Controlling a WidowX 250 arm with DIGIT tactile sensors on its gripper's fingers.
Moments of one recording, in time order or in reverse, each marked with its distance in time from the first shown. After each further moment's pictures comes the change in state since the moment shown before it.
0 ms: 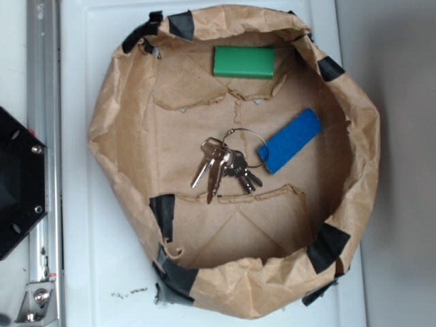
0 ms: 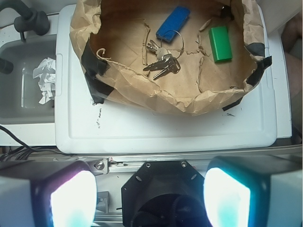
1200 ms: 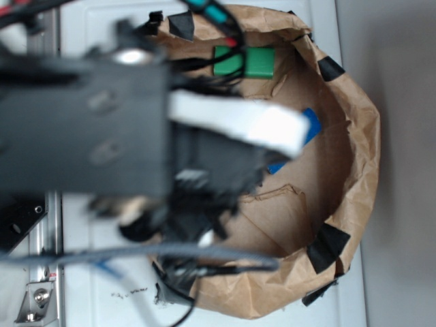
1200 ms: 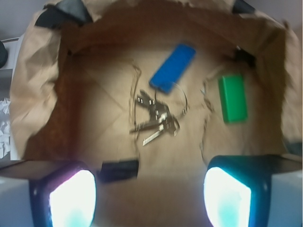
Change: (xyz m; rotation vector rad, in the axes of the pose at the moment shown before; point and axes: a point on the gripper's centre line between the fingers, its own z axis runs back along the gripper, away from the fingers) arm 0.117 0.016 -0.086 0.053 -0.003 -0.050
